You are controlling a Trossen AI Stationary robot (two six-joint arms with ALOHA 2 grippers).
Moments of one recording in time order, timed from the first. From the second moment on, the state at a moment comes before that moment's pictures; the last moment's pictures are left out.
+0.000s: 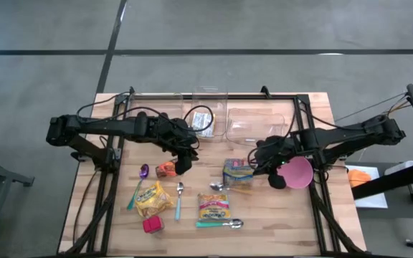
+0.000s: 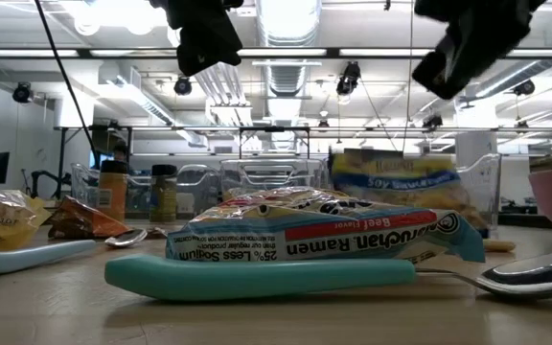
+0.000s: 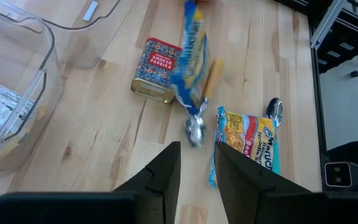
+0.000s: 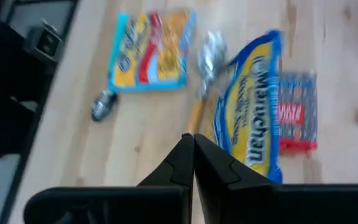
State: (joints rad) left arm 0.02 1.44 1.24 -0.64 0.15 -0.31; right arm 0.12 1.11 0.83 -0.59 -0.23 0.17
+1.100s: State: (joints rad) left arm 0.03 1.44 1.24 -0.64 0.15 -0.31; right arm 0.11 1.14 0.82 -0.54 -0.05 0.34
